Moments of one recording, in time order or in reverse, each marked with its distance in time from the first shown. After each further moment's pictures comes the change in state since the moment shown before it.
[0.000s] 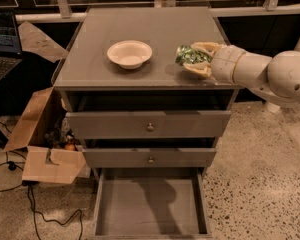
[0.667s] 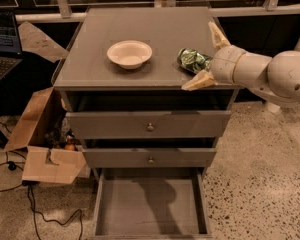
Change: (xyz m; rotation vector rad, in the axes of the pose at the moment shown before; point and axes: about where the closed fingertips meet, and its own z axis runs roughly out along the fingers) arm 0.000 0.000 0.000 0.000 0.000 0.000
